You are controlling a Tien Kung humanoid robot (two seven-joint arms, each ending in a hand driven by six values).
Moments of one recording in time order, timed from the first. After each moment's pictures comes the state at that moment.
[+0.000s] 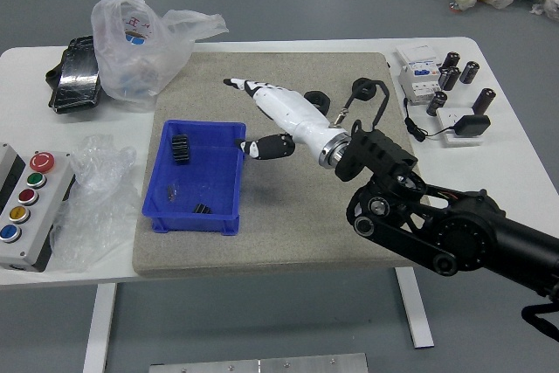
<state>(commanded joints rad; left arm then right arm) -0.06 0.16 -1.29 -0.37 1.21 0.05 0.44 0.73 -0.25 0.53 1.35 -1.59 -0.30 -0.18</state>
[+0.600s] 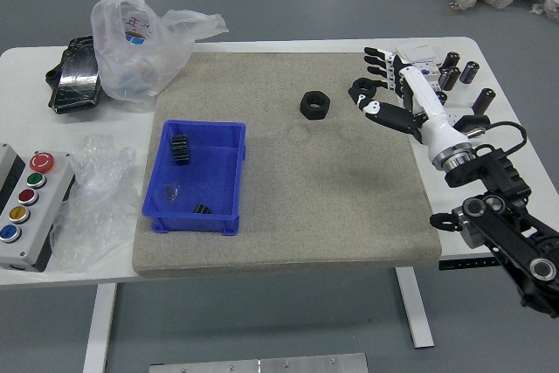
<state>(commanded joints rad) -0.06 0.15 -1.26 -0.36 1.16 0.05 0.42 0.31 -0.37 1.06 1.39 -1.10 -0.23 0.20</state>
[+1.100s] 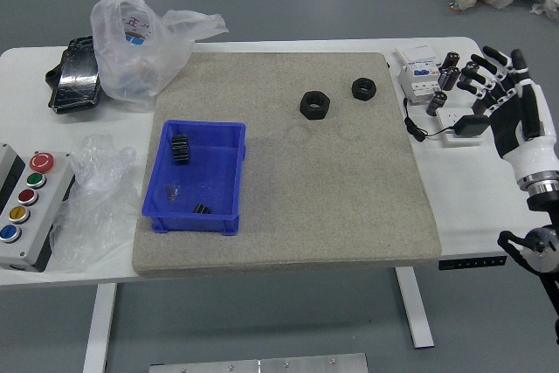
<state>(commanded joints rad) -0.08 0.16 -1.24 -0.34 1.15 0.05 0.40 0.10 -0.38 1.41 1.40 -0.66 -0.05 0.36</state>
